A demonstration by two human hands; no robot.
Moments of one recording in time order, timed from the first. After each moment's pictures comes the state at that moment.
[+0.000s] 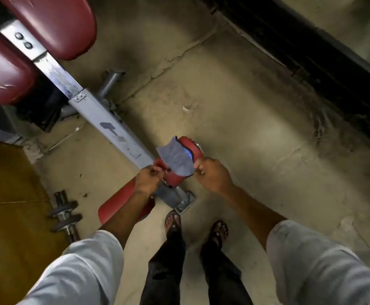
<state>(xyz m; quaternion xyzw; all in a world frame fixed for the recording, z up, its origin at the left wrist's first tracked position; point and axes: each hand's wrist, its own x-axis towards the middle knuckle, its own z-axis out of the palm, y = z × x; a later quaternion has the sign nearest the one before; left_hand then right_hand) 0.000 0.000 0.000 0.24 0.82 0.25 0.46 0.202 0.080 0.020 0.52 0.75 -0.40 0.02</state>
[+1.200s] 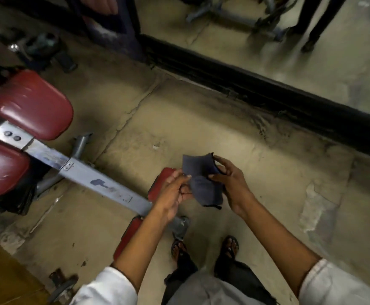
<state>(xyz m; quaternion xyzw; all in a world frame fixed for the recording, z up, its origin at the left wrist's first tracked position) 0.063 0.011 0.174 0.20 0.51 0.38 0.74 0.250 0.017 0.187 0.58 0.25 -0.63 -0.45</state>
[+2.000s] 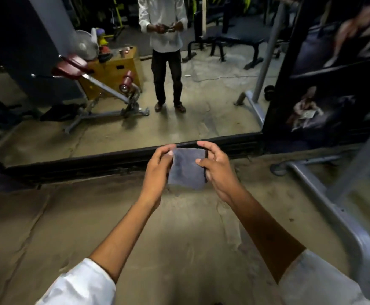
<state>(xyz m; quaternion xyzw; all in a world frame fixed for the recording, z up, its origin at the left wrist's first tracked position) 0.577 -0.030 0.382 0.65 0.34 0.34 0.58 0.723 -0.121 0.363 0.55 0.25 -0.37 -0.71</state>
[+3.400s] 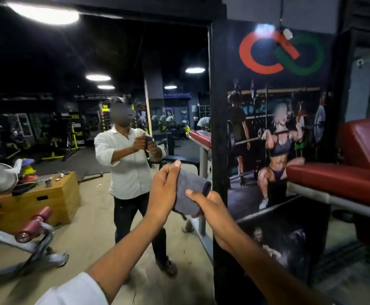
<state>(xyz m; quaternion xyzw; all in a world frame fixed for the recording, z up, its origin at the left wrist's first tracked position) 1.306 0.157 0.601 0.73 0.10 0.47 0.49 1.354 0.021 0.577 0.62 0.32 -0.19 -0.70</state>
